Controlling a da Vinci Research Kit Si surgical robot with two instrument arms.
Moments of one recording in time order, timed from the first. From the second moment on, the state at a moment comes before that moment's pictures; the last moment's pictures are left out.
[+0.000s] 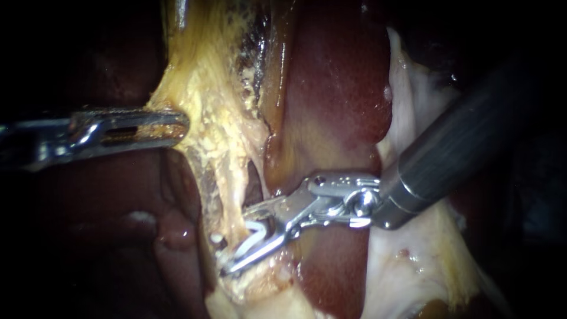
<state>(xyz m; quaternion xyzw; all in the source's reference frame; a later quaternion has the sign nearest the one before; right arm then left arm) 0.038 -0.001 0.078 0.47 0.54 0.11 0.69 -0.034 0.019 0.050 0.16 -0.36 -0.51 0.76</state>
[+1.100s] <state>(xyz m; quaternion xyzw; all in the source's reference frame) 0.039 -0.001 0.079 0.47 0.55 0.12 0.68 -0.035 0.019 0.050 0.16 -0.36 -0.51 0.76</state>
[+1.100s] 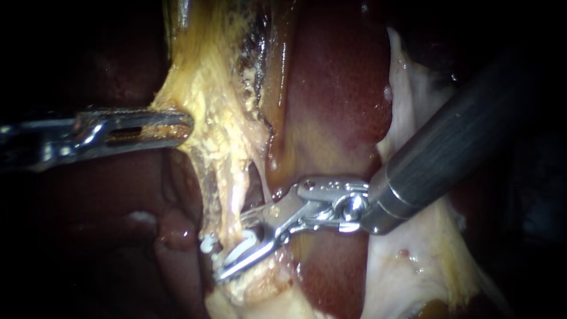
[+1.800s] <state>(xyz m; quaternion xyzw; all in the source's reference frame) 0.038 -0.001 0.080 0.46 0.56 0.13 0.68 -0.035 0.019 0.050 0.16 -0.36 -0.52 0.76</state>
